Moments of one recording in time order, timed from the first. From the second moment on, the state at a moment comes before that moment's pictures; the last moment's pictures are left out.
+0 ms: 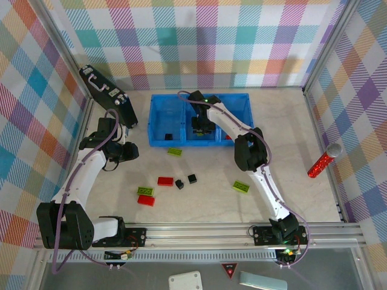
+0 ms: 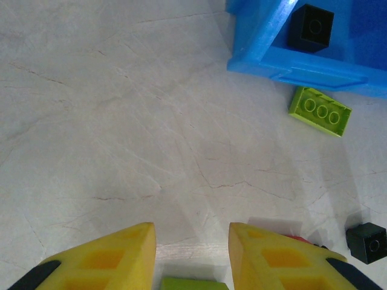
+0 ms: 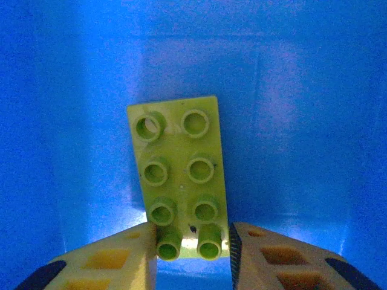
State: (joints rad) left arm -0.02 1.24 1.00 -0.87 0.16 -0.23; right arm 0.58 2.58 2.42 -1.16 0.02 0.53
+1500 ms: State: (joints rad) left arm -0.02 1.24 1.00 -0.86 0.16 -0.23; right arm 0.61 2.23 2.22 -1.21 0.06 0.54
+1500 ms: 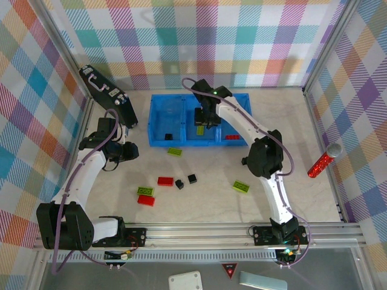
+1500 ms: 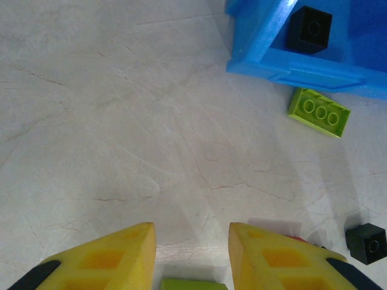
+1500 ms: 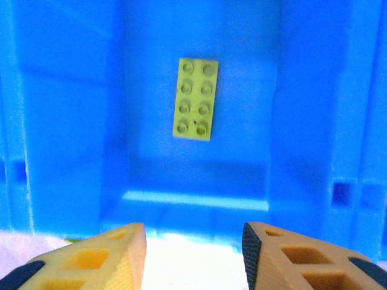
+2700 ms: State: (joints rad) left arm -0.02 1.28 1.00 -0.86 0.14 -0.23; right arm 0.64 1.53 1.25 -1.09 0.09 0.57
